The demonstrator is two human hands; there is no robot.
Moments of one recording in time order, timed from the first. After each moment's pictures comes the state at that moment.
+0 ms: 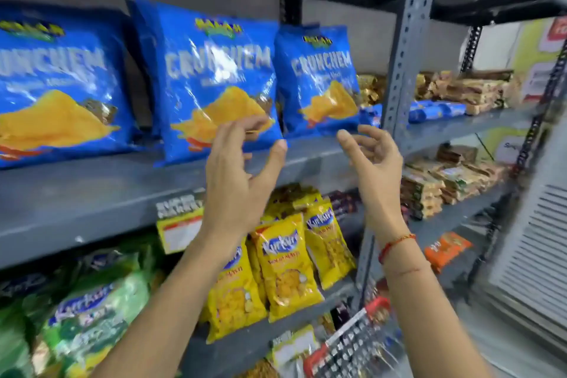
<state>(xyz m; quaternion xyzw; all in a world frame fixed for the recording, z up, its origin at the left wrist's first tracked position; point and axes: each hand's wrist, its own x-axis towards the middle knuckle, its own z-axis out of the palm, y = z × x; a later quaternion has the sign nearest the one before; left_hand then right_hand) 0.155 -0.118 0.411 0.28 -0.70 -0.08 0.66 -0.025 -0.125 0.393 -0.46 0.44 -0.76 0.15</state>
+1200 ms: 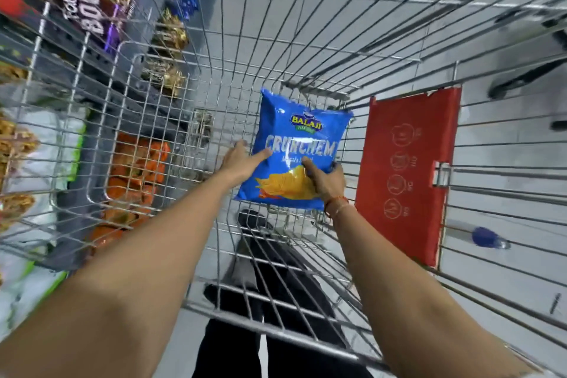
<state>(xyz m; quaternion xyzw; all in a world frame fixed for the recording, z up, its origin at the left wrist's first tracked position) -0.151 0.008 -0.218 0.44 -0.69 -0.52 -0.26 -0.205 0.191 -0.228 0.27 0.79 -0.45 0.31</state>
